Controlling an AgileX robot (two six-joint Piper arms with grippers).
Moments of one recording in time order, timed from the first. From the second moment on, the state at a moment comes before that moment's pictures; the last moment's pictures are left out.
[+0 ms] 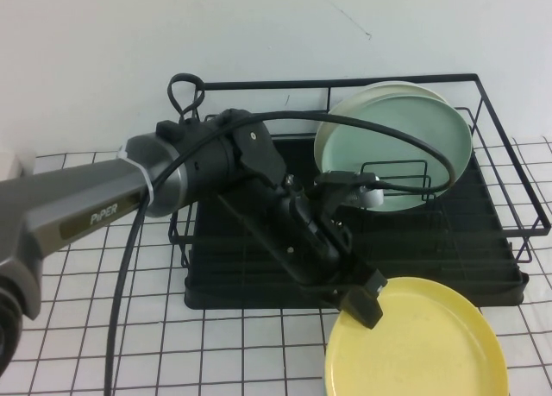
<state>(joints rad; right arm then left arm) -0.02 -0.01 0.02 0.07 0.41 -0.17 -0.57 1.96 -1.48 -0.77 1.09 0.51</state>
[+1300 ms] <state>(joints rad) -0.02 -0.01 0.02 0.07 0.41 -0.17 -0.73 1.89 -1.48 -0.46 0.93 0.38</state>
